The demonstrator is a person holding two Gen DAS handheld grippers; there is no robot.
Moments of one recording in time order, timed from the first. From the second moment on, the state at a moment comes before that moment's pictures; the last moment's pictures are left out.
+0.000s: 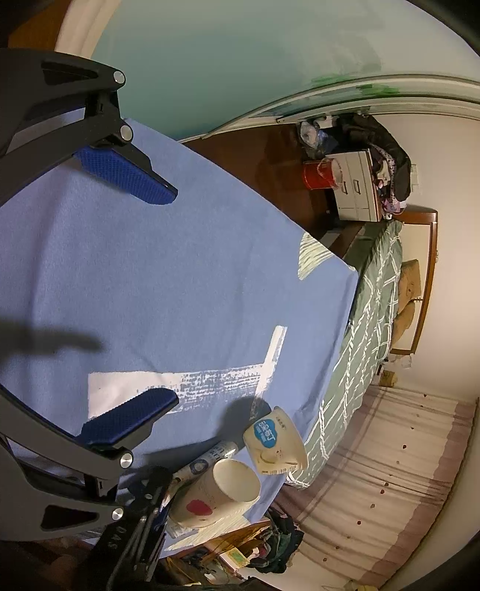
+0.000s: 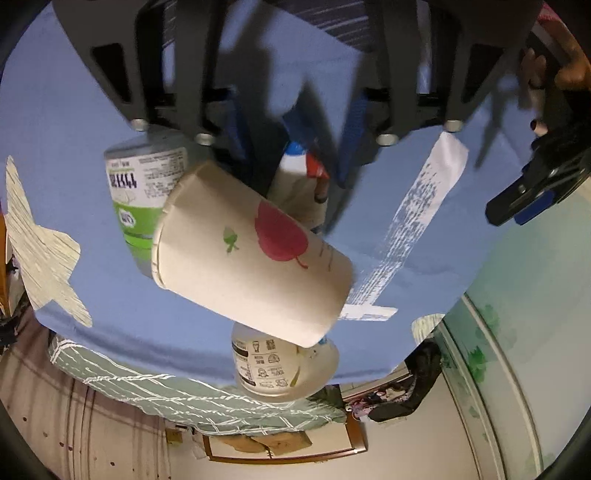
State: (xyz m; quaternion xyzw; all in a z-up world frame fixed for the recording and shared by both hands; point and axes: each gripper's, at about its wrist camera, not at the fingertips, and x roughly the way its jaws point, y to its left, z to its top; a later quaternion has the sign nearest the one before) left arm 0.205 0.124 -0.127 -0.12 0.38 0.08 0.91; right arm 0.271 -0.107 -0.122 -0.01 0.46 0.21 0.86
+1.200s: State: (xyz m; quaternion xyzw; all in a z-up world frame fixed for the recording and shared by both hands) left arm 0.204 0.110 -0.124 -0.08 0.38 0.07 0.92; right arm 0.209 -0.408 -0.092 0.14 0.37 -0.13 0.91
